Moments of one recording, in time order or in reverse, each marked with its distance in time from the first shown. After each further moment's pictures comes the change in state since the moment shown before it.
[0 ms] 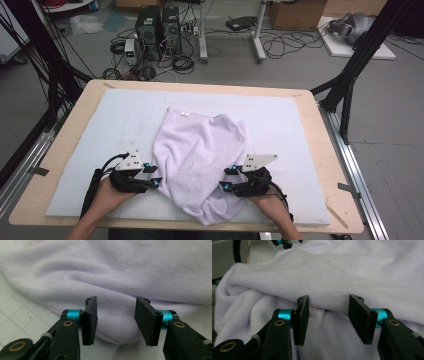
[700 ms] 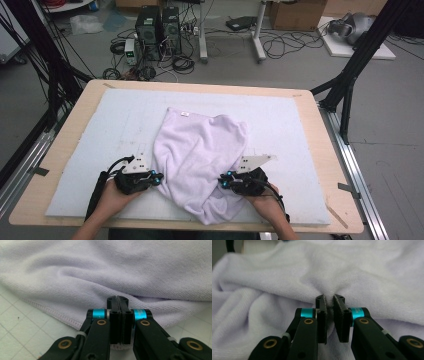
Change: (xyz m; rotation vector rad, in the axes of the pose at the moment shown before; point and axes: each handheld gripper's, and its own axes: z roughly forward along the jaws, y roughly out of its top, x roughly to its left) left arm -0.007 -0.001 0.011 0.025 0.003 0.015; right arm 0.005 0.003 0.008 0.043 -0.013 -0.013
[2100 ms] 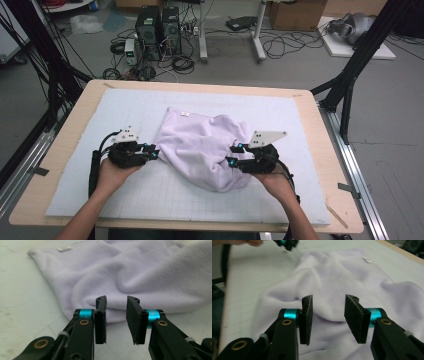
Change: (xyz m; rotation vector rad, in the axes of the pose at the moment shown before) left arm 0.046 0.030 -0.013 -0.110 0.070 -0.181; right arm -0.036 0.042 -0.036 -0.076 -0.068 -0.018
